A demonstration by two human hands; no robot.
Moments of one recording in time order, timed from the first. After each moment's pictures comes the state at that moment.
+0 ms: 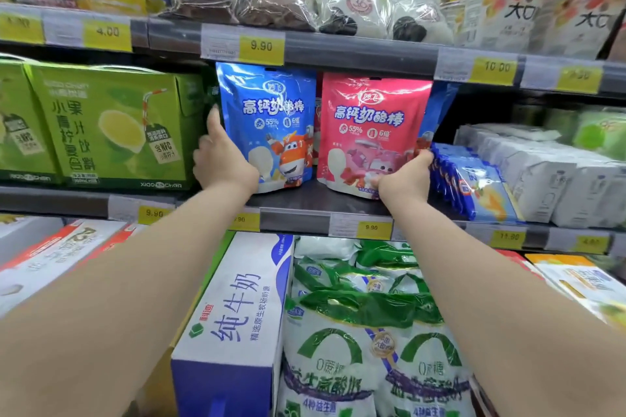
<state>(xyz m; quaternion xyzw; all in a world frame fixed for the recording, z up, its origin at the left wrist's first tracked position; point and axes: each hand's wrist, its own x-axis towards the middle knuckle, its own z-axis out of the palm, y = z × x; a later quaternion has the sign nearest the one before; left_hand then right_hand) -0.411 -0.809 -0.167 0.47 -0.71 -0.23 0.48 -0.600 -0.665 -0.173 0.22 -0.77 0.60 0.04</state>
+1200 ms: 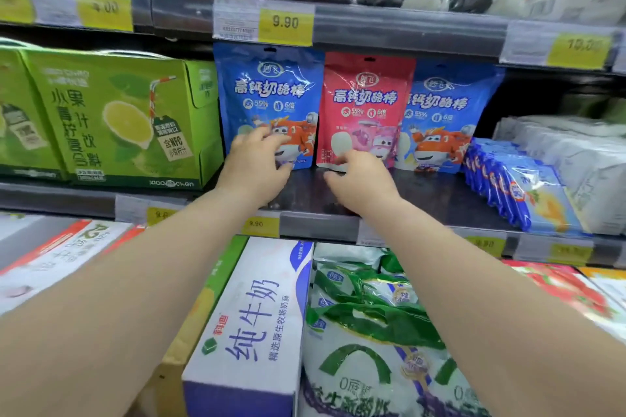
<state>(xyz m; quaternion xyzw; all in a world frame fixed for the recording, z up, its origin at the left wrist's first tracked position) -0.419 -0.842 -0.181 0.33 -0.87 -0.05 0.37 -0.552 -0.732 -0.176 0.49 -0.82 0.30 0.09</state>
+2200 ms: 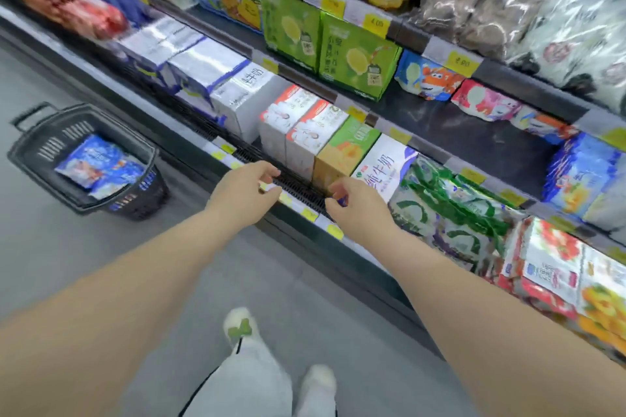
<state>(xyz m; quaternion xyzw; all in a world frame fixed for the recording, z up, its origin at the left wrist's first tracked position) -0.056 -0.572 -0.045 0.61 -0.72 -0.27 0.17 -0.261 -0.530 -0.039 0.64 -0.69 0.18 -0.28</state>
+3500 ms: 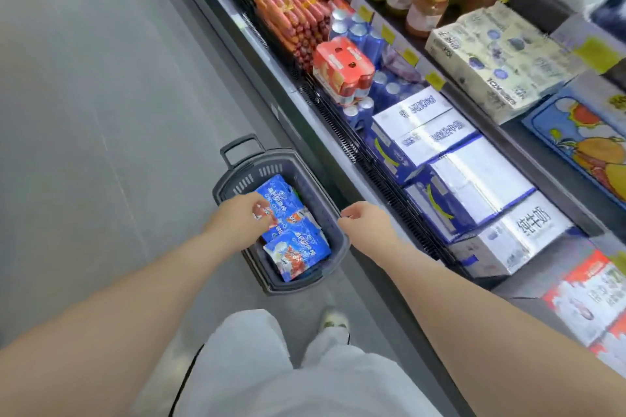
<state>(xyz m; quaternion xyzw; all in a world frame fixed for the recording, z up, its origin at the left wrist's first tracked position) 0.572 -0.888 -0.104 0.79 -0.52 -0.31 0.09 0.348 -0.951 -0.101 0.60 -0.65 0.04 -0.46</state>
